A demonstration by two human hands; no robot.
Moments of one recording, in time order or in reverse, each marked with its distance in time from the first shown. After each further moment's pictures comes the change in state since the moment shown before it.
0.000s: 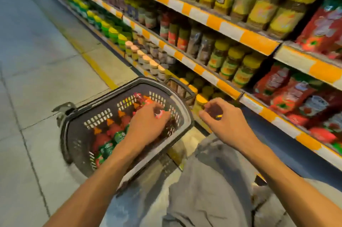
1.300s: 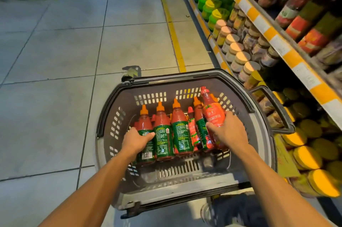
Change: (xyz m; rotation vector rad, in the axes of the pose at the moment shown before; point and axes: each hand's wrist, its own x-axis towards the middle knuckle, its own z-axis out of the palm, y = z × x) left_hand 0.025 -0.280 0.041 -0.202 0.324 -0.977; right_hand 0.184 0.055 0.279 -0.290 -0.445 -0.036
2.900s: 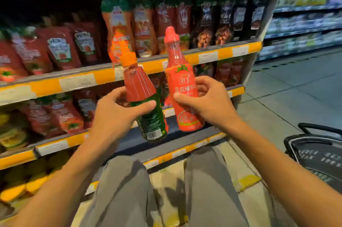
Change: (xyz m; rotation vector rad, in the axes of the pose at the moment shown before) left_hand -0.639 0.156 0.161 -0.043 -1.424 1.331; right_hand -0.644 0.235 -0.248 0.557 1.420 0.643
